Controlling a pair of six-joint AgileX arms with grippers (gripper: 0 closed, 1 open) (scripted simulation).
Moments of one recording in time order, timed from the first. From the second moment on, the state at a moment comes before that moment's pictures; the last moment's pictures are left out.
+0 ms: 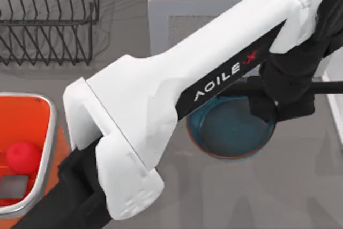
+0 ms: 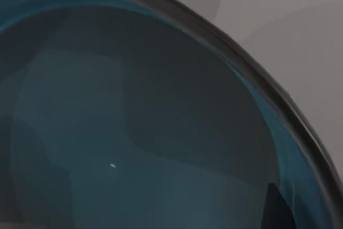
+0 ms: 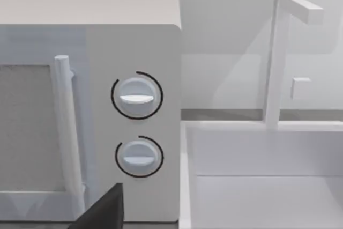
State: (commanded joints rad) left arm -1.01 2.62 2.85 -1.69 -0.05 -0.98; right arm 0.00 0.00 0.00 0.00 0.00 0.00
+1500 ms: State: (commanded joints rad) left arm 0.02 1.03 1.30 -0.36 0.21 -0.11; right arm 0.00 0.00 0.00 0.00 0.00 0.00
